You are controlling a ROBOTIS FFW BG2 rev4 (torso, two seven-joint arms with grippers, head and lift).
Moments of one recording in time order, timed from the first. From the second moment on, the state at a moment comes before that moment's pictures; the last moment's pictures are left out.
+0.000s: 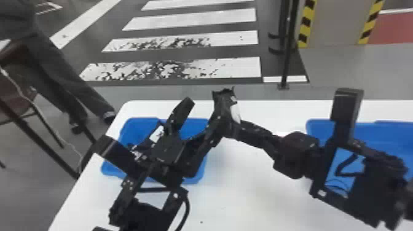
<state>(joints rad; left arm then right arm) 0.44 0.09 -0.11 -2.19 0.46 -0.02 -0.27 0.02 -0.36 0.36 -2.13 -0.85 0.65 0.19</state>
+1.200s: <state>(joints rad) 0.48 0.08 -0.07 -2.21 0.38 0.04 -0.21 -0.03 -0.37 0.44 -2.12 -0.91 0.62 0.20</state>
